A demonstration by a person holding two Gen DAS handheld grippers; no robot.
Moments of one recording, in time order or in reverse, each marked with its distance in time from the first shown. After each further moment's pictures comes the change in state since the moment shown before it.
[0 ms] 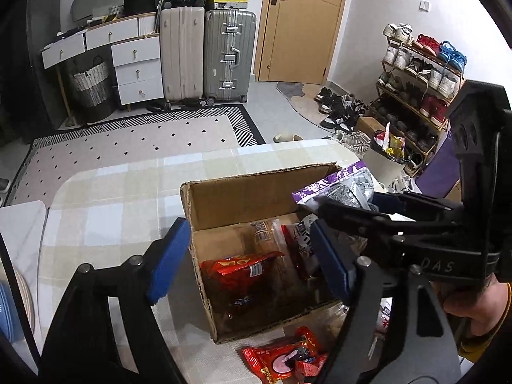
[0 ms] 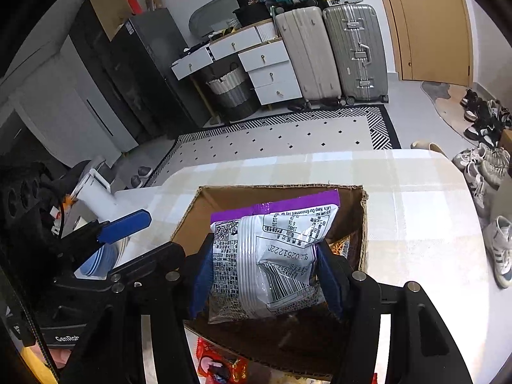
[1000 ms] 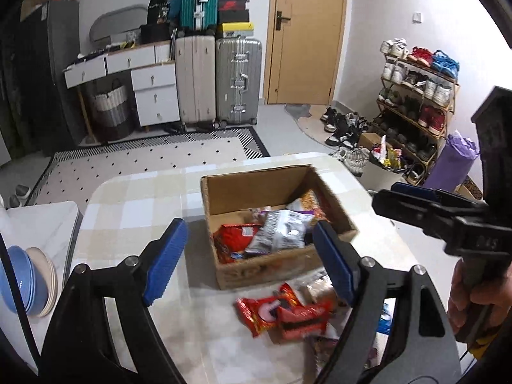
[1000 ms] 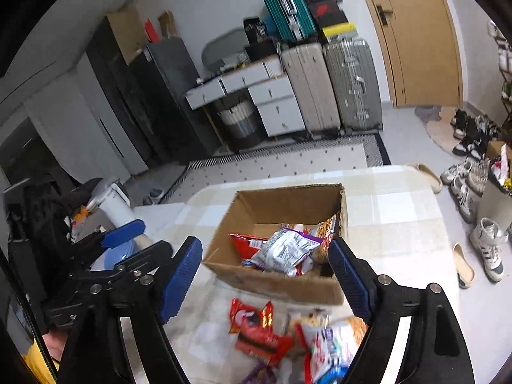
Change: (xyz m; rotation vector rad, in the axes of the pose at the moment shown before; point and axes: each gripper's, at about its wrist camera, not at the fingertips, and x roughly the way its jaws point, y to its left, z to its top) left arm -0.157 -0.039 -0.048 0.019 -0.124 0.056; right arm -0.145 0.026 -0.058 -0.015 -0.175 0.019
